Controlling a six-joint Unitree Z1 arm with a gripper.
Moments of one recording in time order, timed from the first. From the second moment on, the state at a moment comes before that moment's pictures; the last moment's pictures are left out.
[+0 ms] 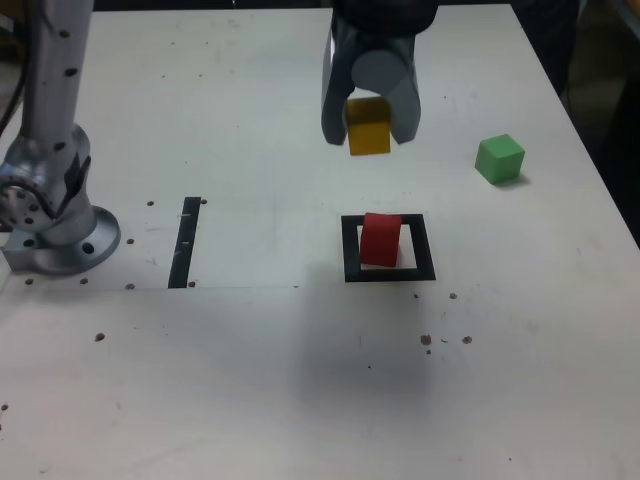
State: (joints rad) arm -0.13 1.99 -1.85 1.58 0.15 -0.11
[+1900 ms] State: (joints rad) arm -0.14 2.14 -1.79 1.45 0.08 -0.04
